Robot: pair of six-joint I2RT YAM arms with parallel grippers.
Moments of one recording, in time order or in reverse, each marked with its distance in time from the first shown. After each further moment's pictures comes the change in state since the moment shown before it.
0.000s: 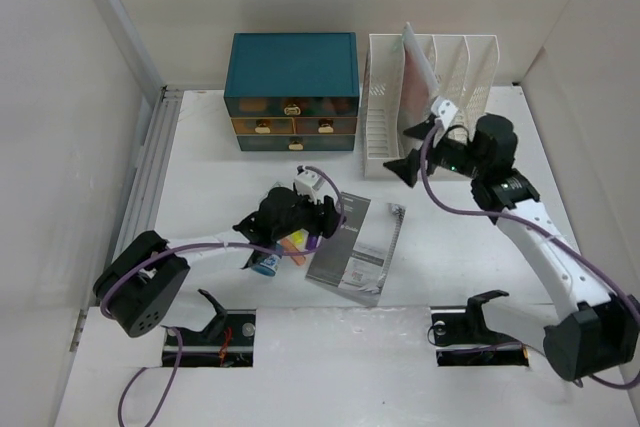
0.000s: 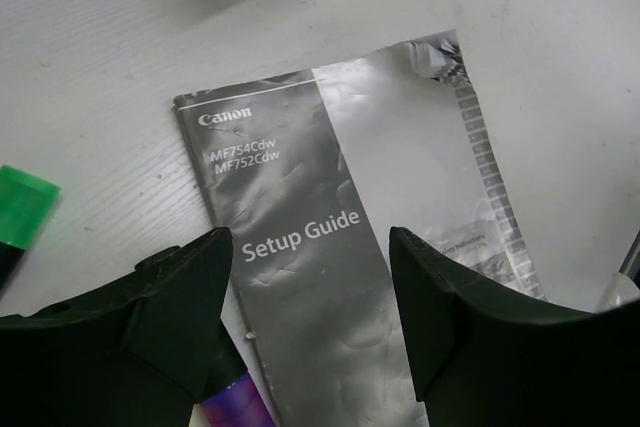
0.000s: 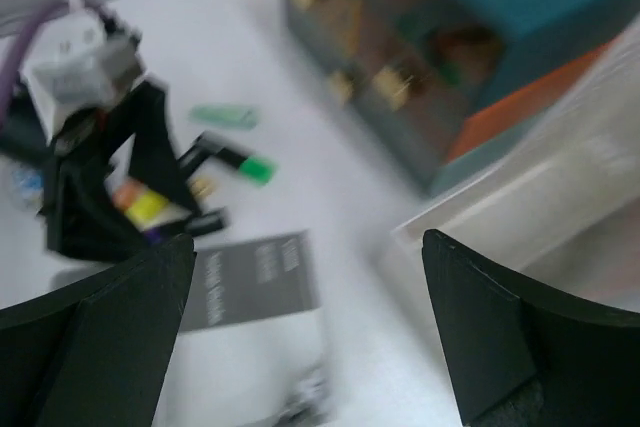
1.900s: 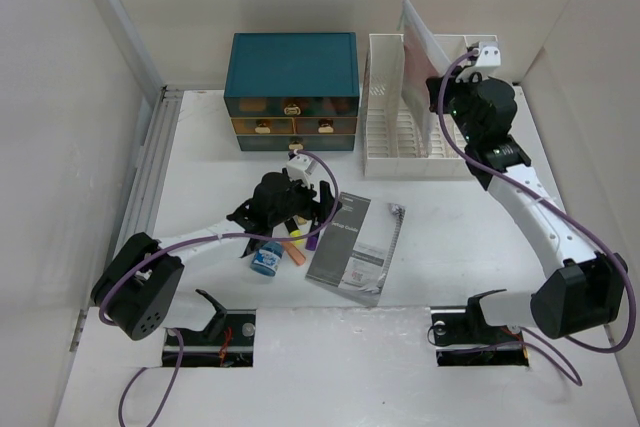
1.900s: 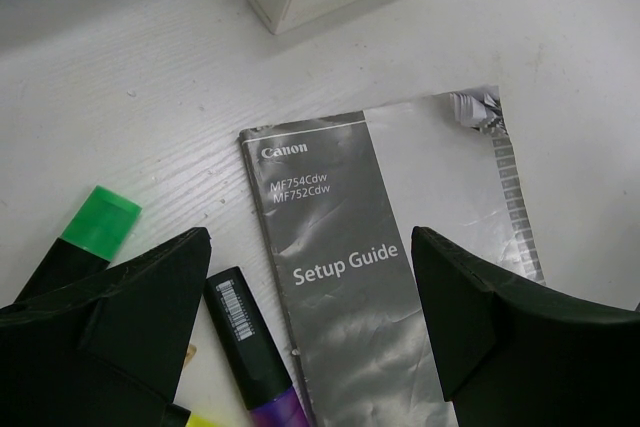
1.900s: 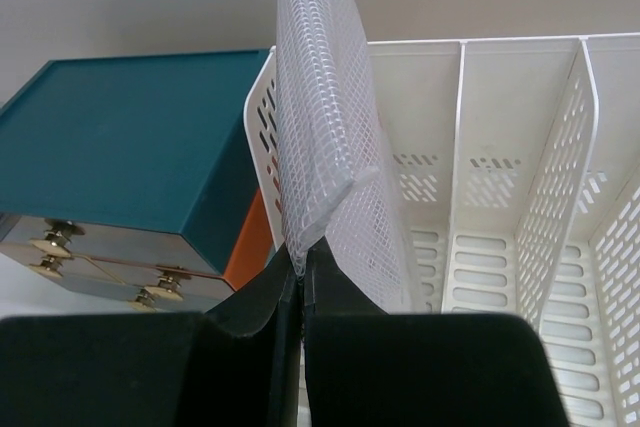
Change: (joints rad) left arm 0.077 -0.020 0.084 -0.111 0.007 0.003; right arm -0.005 0.232 0.213 0.174 0.647 0.411
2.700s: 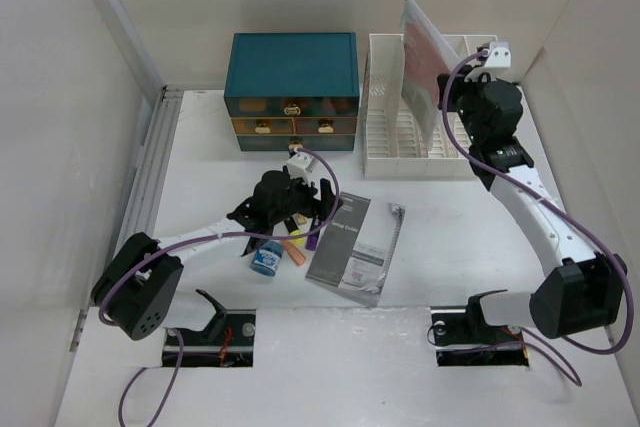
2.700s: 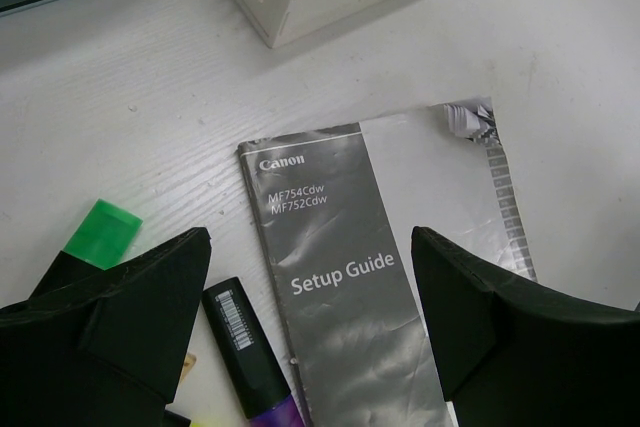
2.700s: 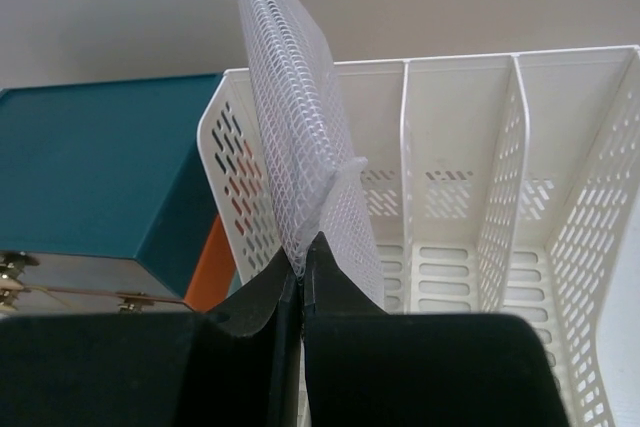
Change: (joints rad) left arm 0.000 0.000 0.016 0.000 0.000 0.004; right arm -0.048 -0.002 -0.026 0.055 0.034 -0.016
